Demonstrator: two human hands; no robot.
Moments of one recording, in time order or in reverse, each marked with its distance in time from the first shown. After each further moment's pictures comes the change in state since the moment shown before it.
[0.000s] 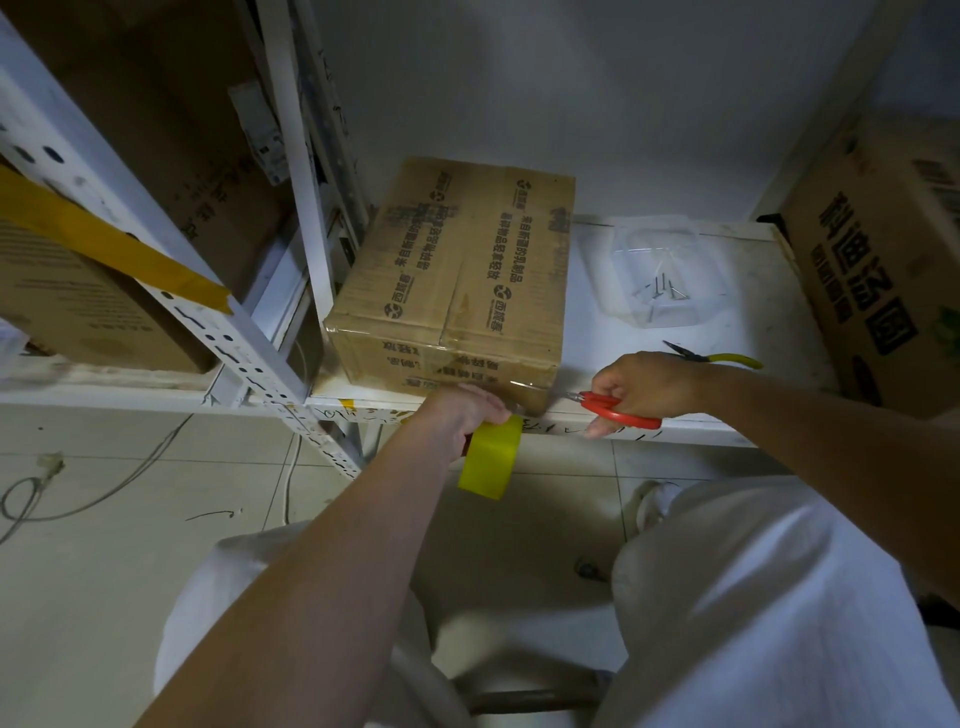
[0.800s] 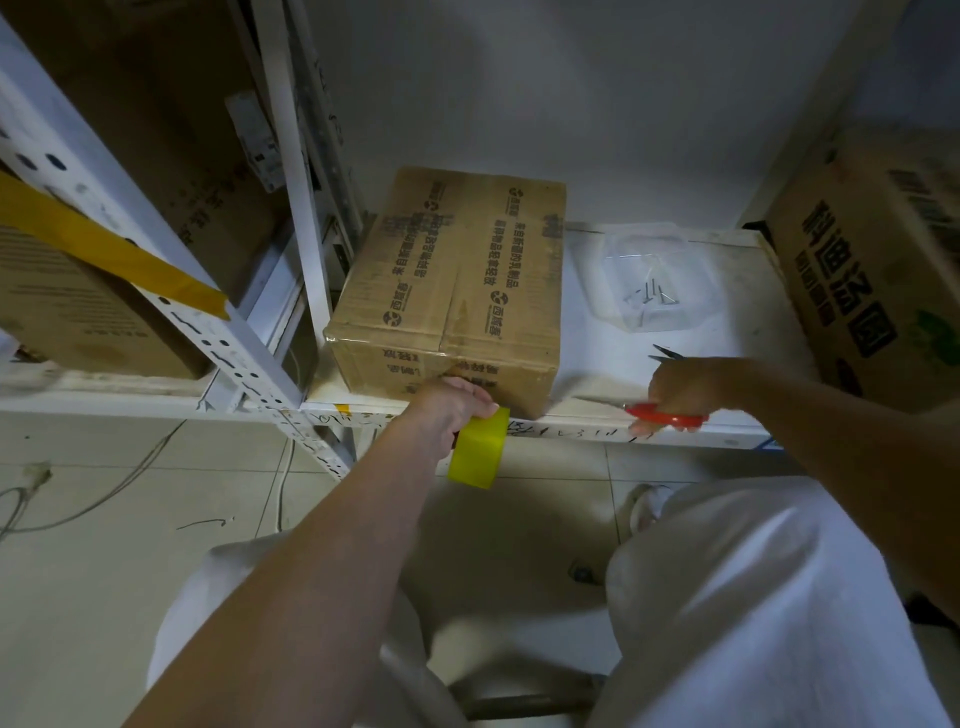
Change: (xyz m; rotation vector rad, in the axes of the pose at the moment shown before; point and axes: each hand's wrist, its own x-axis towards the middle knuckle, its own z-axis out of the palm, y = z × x) left_hand 0.006 0.002 -0.005 0.023 0.050 0.053; right_hand -0.009 0.041 -0.006 -0.113 -0.176 0.370
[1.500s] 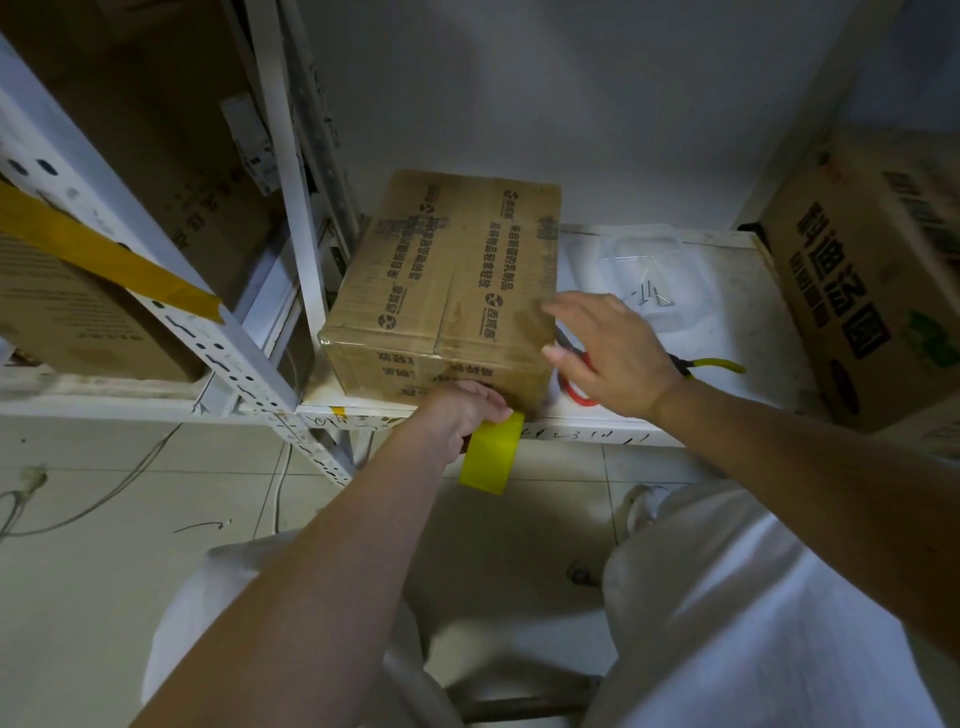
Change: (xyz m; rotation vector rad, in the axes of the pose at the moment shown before) left_hand -0.003 0.002 0.013 0.017 -0.070 0.024; right_hand 0.000 -0.063 0.005 -0.023 1.092 -0.552
